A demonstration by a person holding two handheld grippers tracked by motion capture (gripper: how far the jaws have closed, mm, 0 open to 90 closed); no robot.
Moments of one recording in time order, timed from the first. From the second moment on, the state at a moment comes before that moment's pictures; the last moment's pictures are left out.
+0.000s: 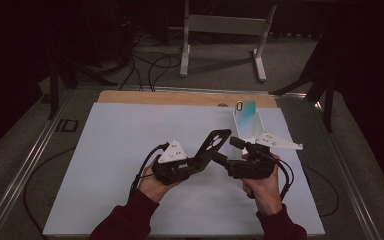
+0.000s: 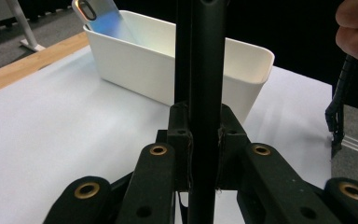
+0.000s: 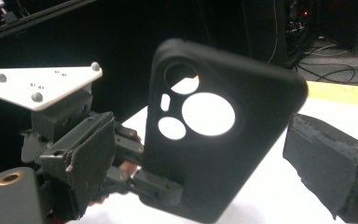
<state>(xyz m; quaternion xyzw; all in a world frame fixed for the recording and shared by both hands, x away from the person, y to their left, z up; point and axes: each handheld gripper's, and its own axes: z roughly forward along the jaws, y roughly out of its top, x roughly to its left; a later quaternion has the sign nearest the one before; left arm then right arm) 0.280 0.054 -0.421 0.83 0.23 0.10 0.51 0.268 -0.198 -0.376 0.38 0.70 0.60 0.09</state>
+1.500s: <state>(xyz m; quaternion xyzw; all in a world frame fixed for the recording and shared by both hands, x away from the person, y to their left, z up) 0.274 0.034 -0.429 0.83 0.22 0.08 0.50 0.278 -0.185 -0.375 0.45 0.67 0.57 0.13</state>
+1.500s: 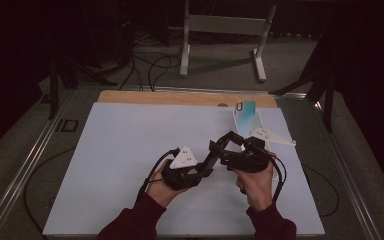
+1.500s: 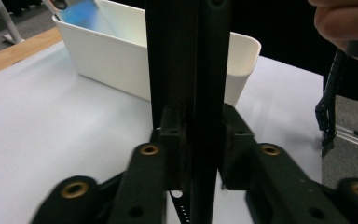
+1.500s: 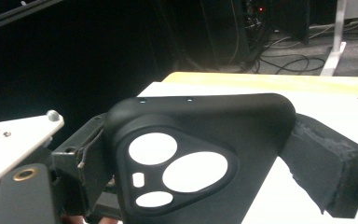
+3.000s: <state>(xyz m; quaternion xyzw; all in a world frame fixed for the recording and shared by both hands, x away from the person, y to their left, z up) 0.278 0.065 -0.420 0.81 0.28 0.19 0.47 0.286 -0.191 -0.372 0.46 0.66 0.57 0.16</state>
